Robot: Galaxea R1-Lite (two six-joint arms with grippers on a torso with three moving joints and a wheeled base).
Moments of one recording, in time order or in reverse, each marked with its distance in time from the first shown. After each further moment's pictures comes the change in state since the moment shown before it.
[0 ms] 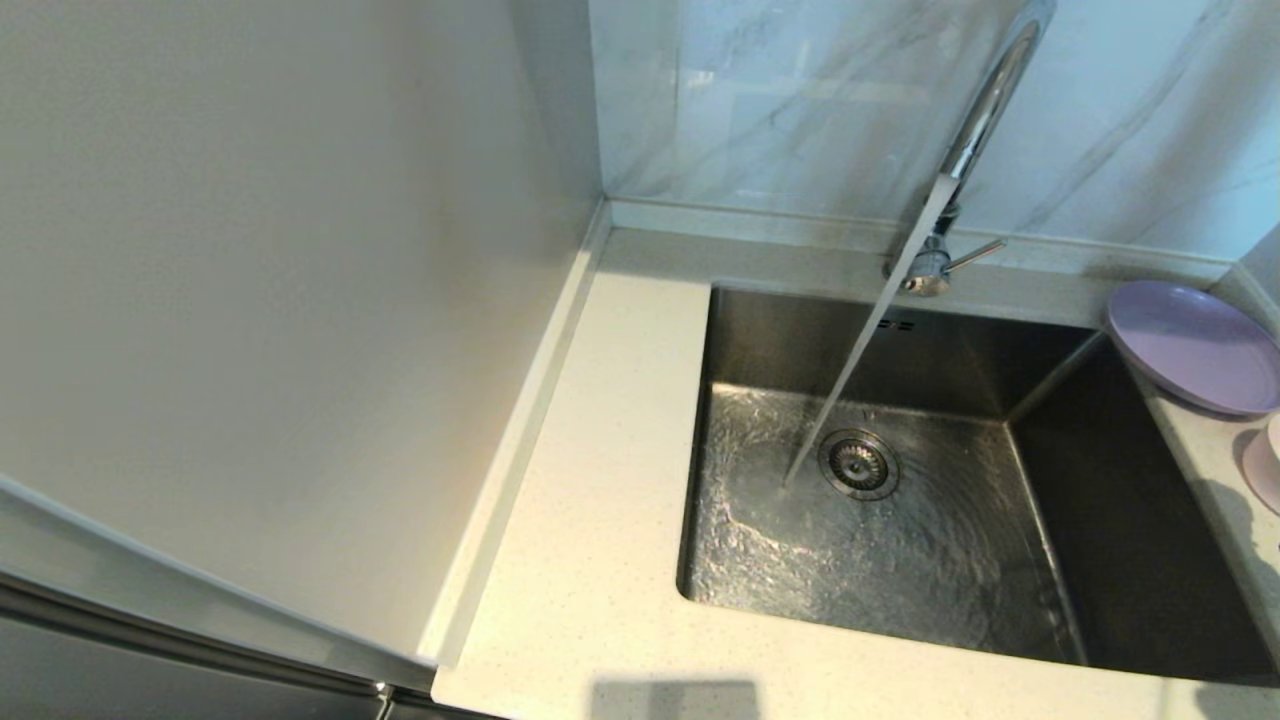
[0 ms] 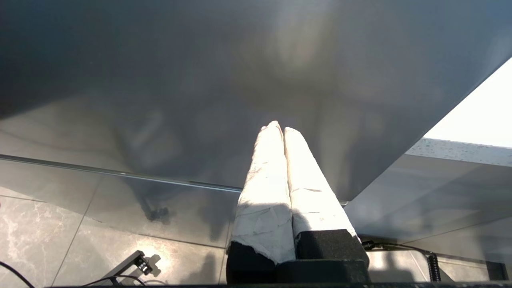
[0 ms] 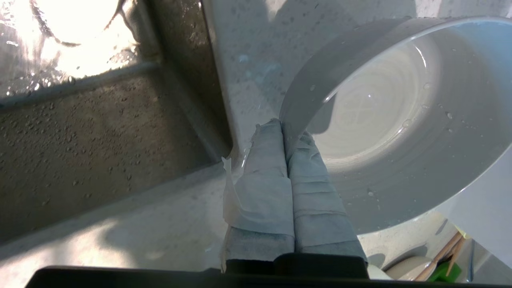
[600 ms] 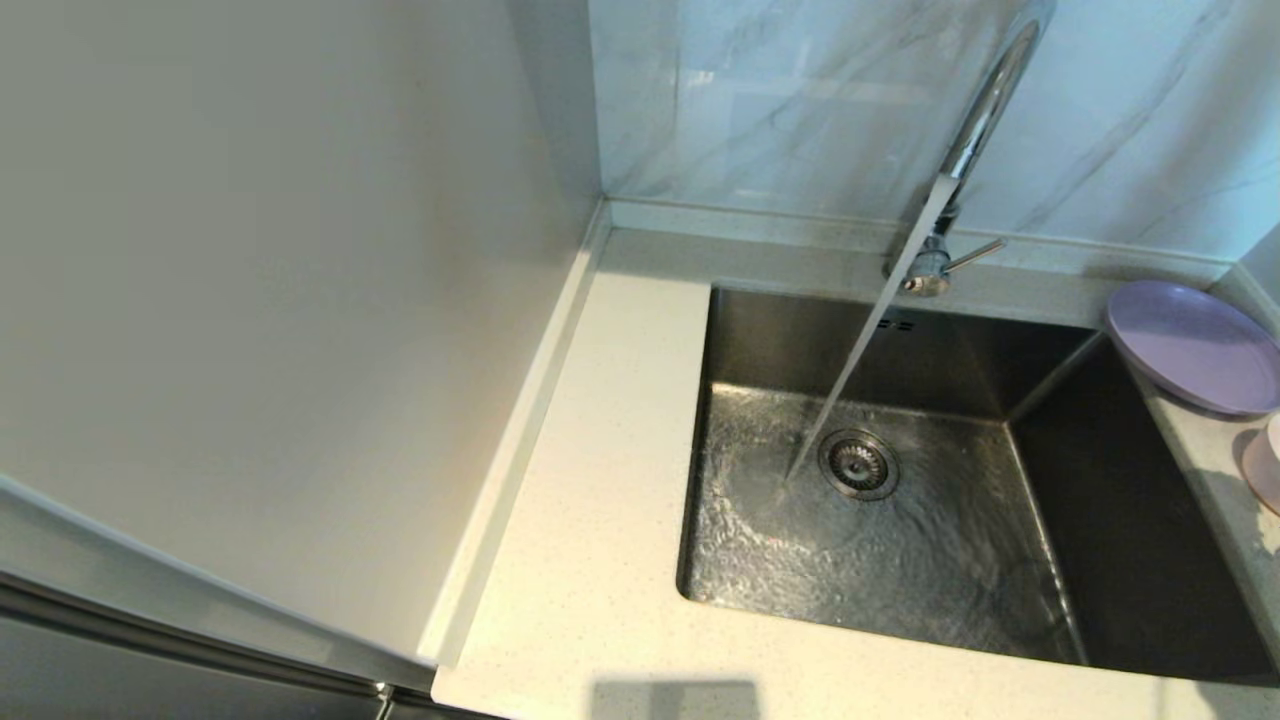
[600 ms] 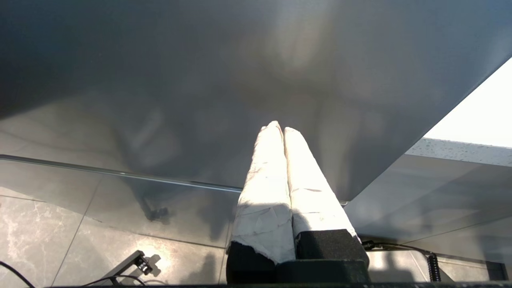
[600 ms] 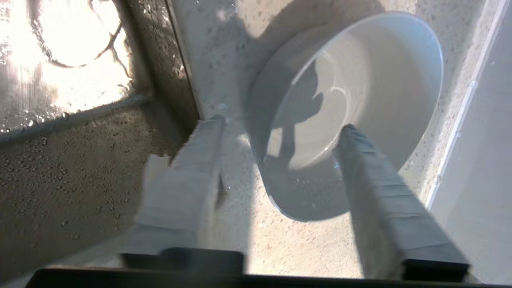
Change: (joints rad) left arm 0.000 0.000 0.000 0.000 0.000 -0.001; right arm -0.032 0.031 -0.014 -0.094 0.000 -0.037
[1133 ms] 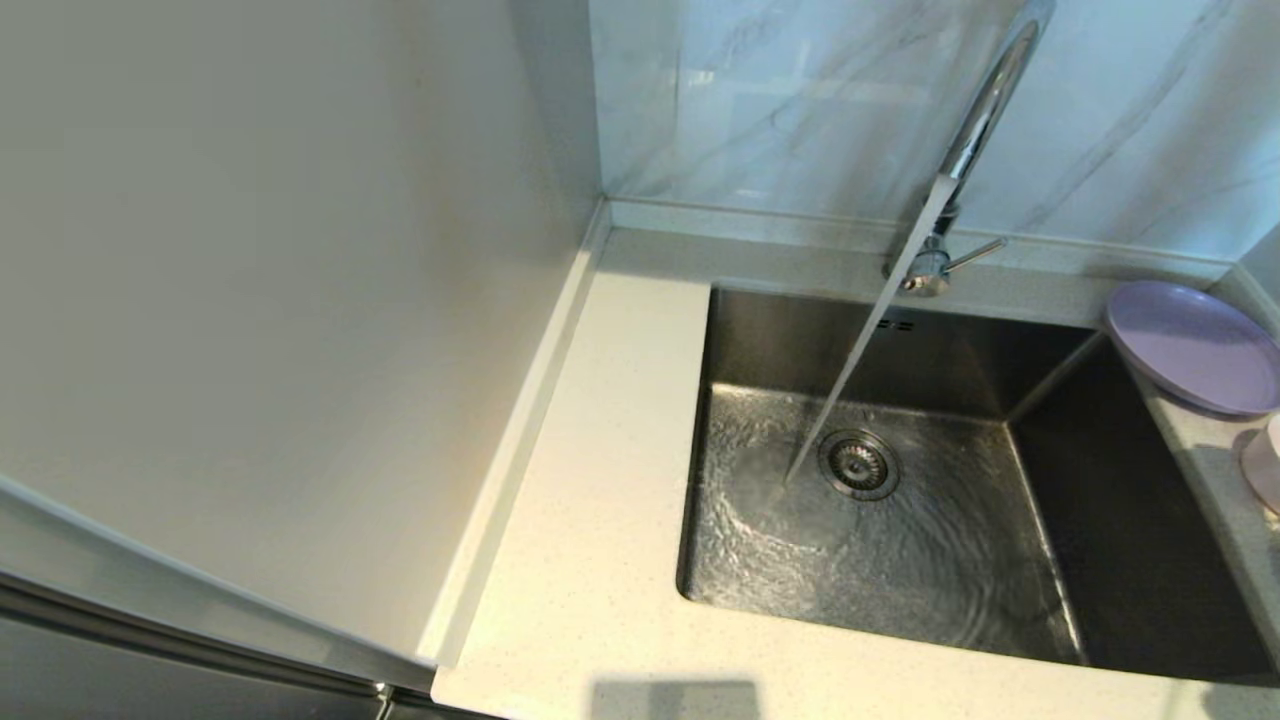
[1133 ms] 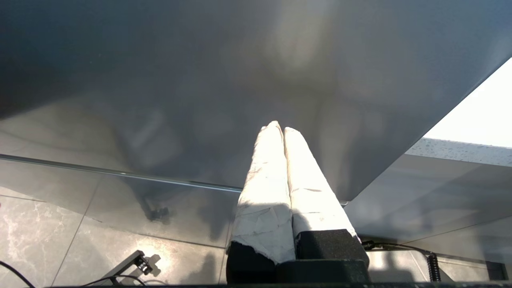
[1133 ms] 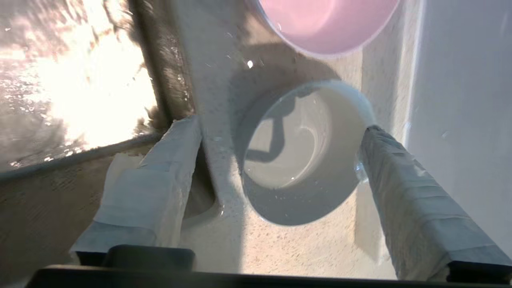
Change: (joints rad) left arm 0.000 0.000 0.000 0.000 0.000 0.001; right arm -0.029 -0.079 -0.126 0.043 0.075 -0.052
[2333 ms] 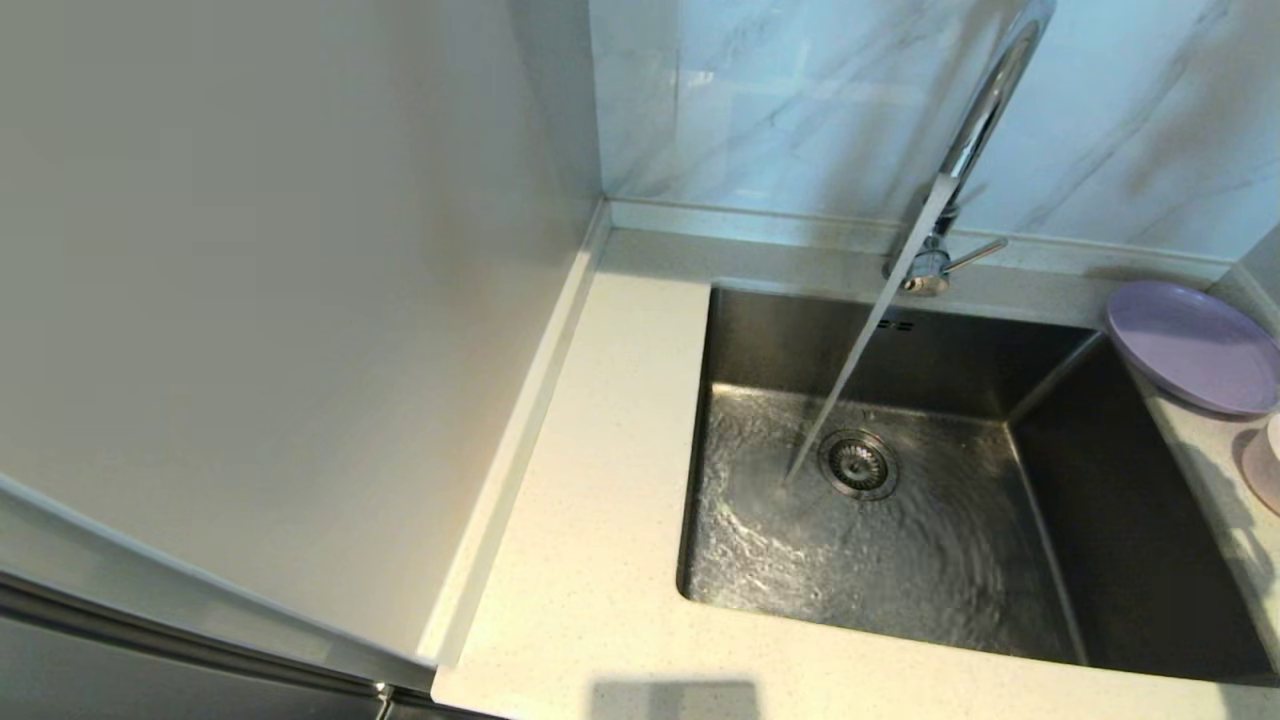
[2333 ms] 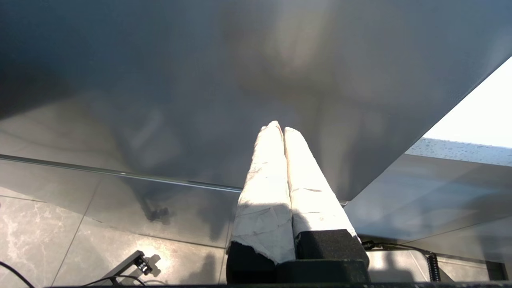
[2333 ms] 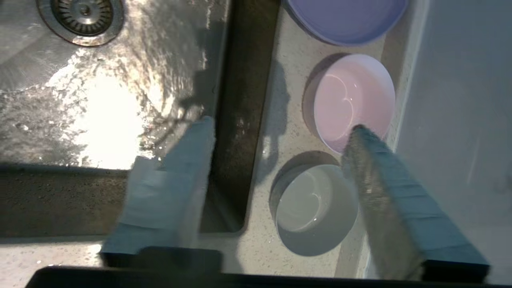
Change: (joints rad) left arm 0.000 0.000 0.000 0.000 0.000 -0.001; right arm 0.196 -0.161 -0.225 0.122 0.110 -0.152
